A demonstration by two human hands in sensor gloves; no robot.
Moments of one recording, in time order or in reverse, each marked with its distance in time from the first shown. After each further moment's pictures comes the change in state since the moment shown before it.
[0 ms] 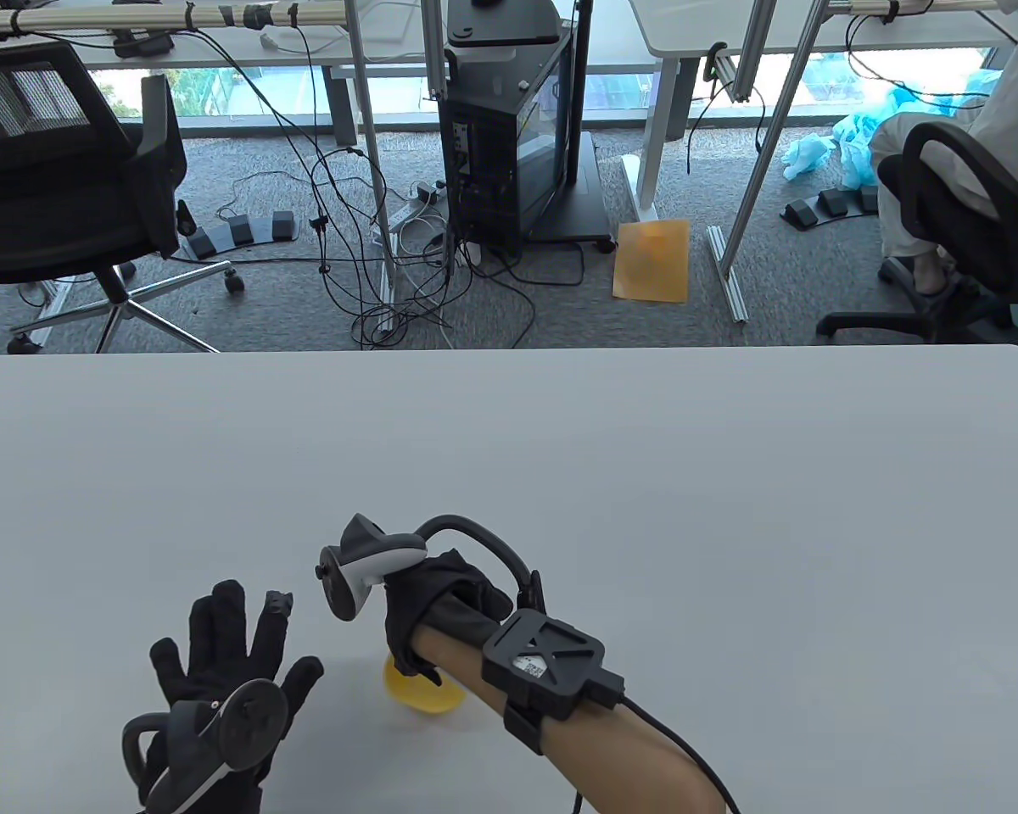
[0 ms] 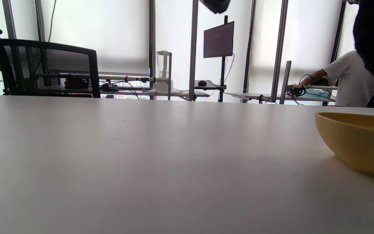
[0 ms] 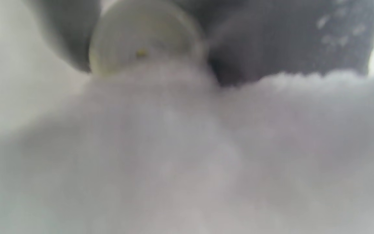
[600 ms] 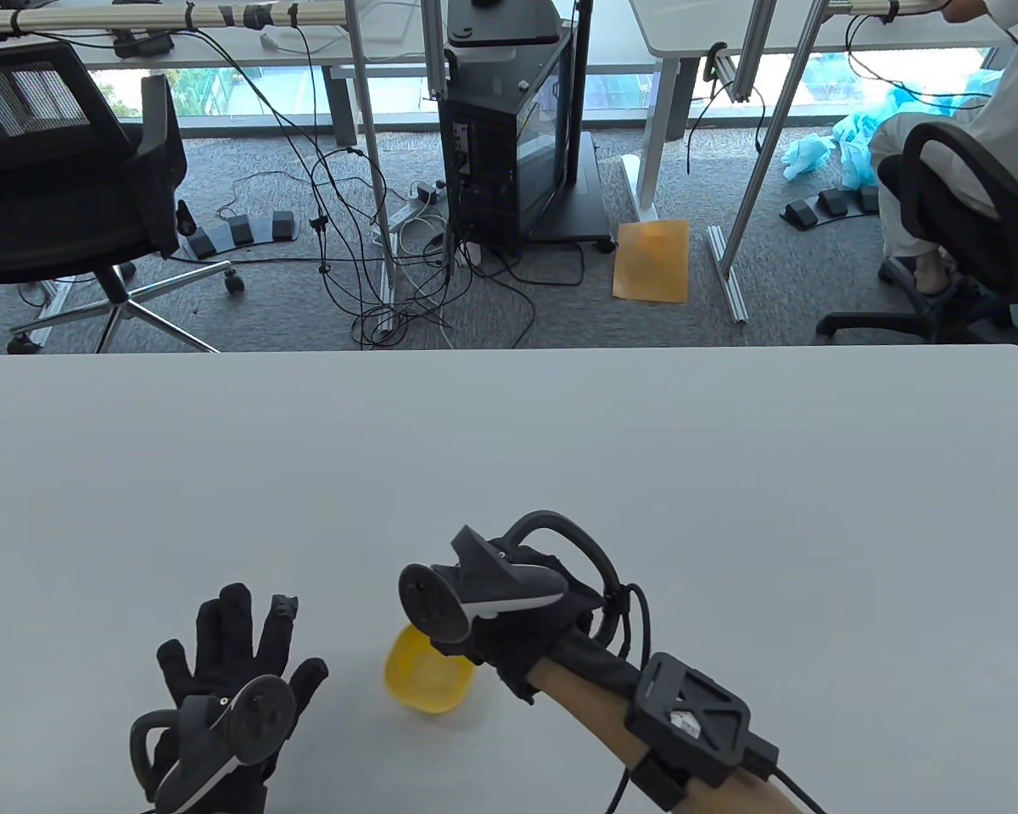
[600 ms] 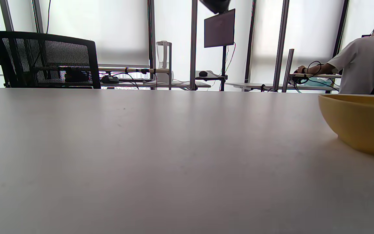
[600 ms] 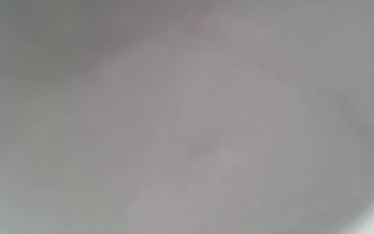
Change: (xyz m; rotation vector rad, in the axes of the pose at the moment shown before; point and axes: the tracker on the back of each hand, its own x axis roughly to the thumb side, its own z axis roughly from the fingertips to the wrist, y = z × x) left_hand 0.002 -0.006 -0.003 -0.041 0.002 -0.018; right_hand -0.042 0.019 0.097 -0.566 -0.062 0.021
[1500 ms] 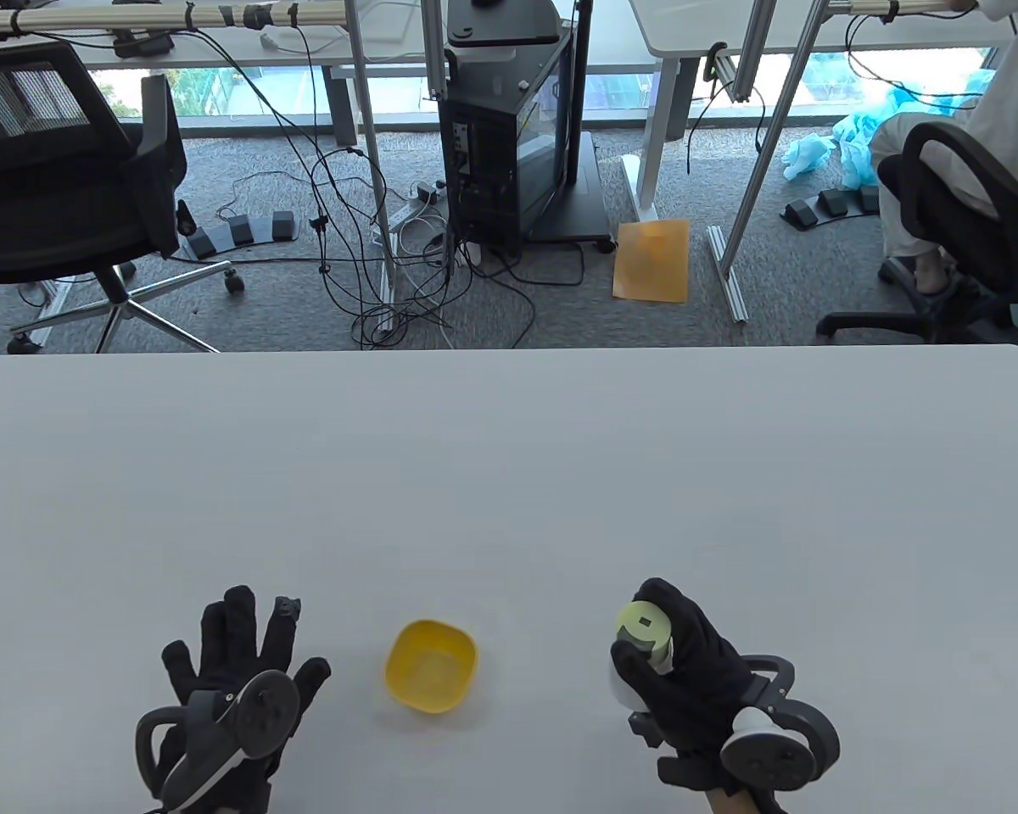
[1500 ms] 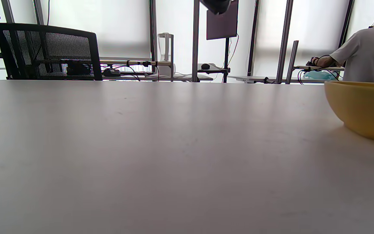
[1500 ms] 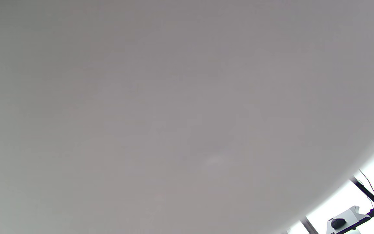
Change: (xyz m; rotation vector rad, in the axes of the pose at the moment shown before) left_hand 0.002 -0.004 -0.004 -0.032 0.013 -0.003; right_hand -0.089 0.166 0.153 -1.422 0.155 -0.573
